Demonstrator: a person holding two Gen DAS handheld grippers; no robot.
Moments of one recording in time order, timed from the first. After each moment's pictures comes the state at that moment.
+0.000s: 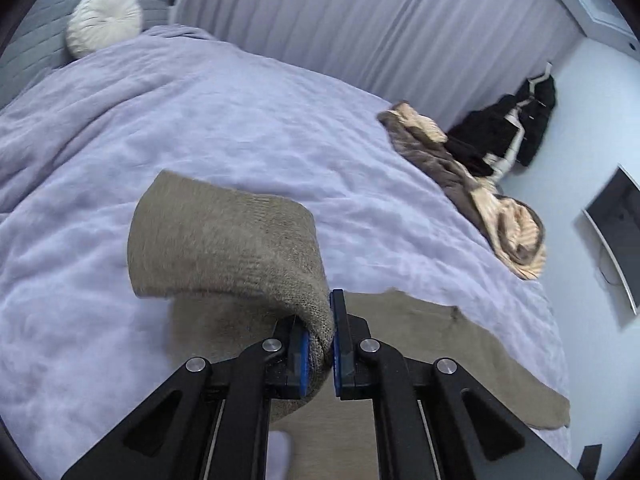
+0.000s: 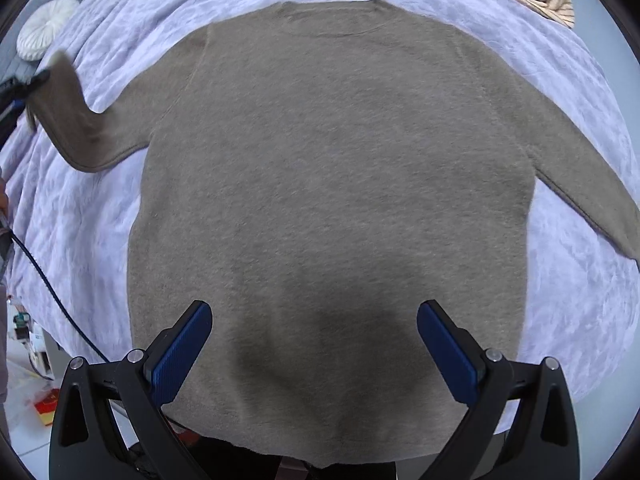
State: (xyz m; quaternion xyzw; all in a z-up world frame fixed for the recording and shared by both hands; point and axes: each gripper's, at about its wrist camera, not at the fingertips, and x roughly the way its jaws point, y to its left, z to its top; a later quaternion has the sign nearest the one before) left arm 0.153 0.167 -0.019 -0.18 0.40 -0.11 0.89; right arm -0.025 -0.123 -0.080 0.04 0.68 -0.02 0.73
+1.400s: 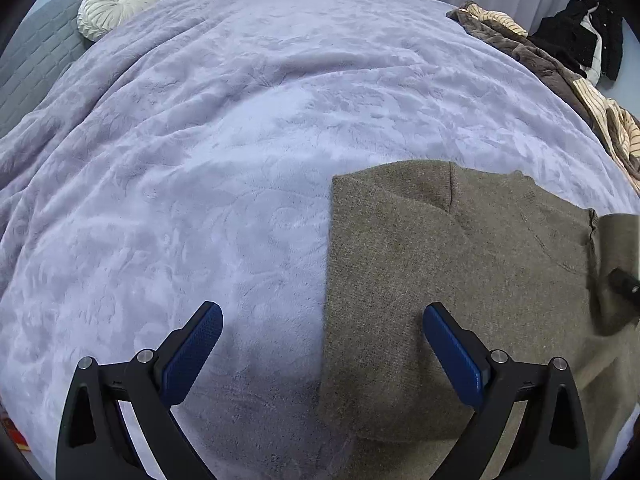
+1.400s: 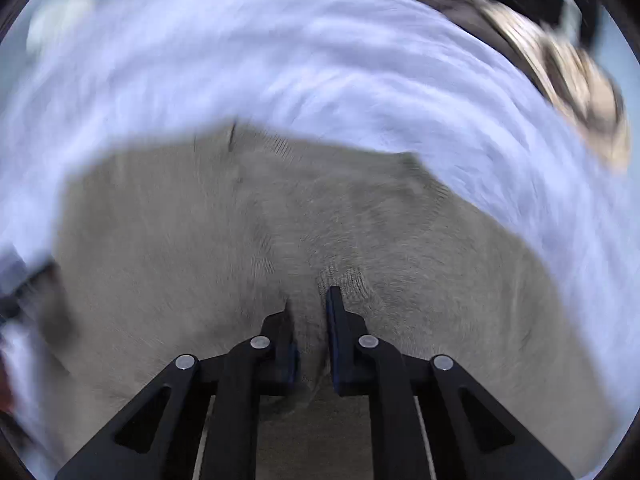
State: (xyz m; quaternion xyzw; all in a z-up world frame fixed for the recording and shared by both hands) left arm 0.162 0.142 -0.139 -0.04 0.53 0.06 0.85; right arm 0.167 -0.180 -0.125 0.06 0.53 0.03 0.84
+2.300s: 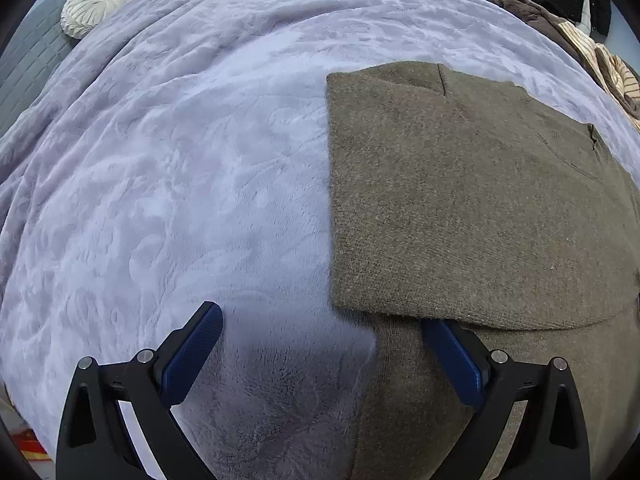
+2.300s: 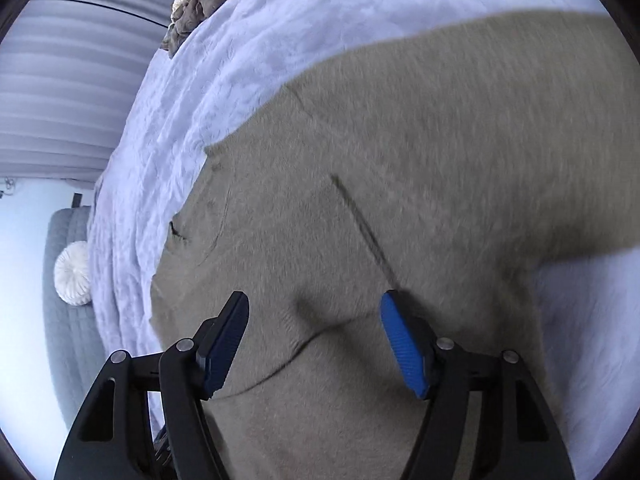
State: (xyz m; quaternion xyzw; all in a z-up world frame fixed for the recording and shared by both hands) left arm 0.114 0.132 -0.169 0.00 0.57 0.04 0.82; right arm 0.061 -0.293 -0.164 0.42 0.54 -0.04 0.73
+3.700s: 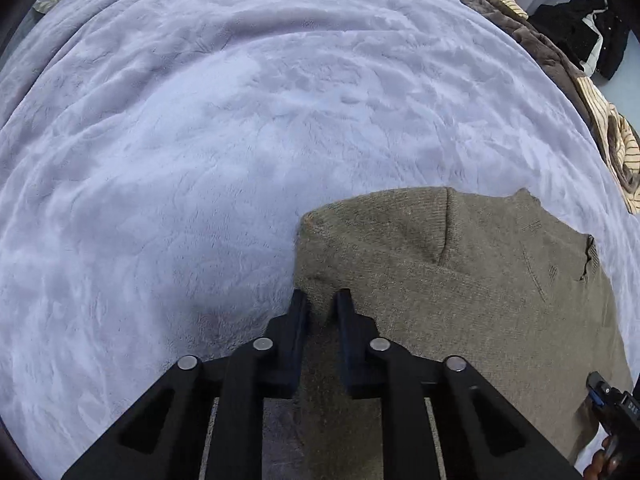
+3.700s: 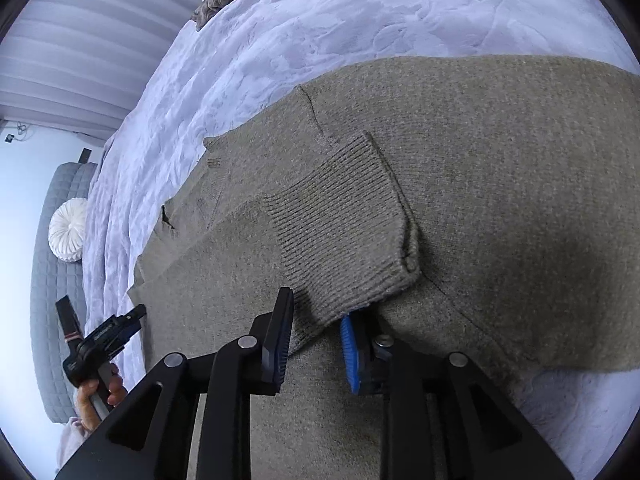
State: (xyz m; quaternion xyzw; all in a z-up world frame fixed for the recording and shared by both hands) left arm 0.237 0.142 -0.174 -0.09 0.59 -0.01 0.80; right arm 0.102 -0.301 -0.180 0.35 0.54 0.01 0.77
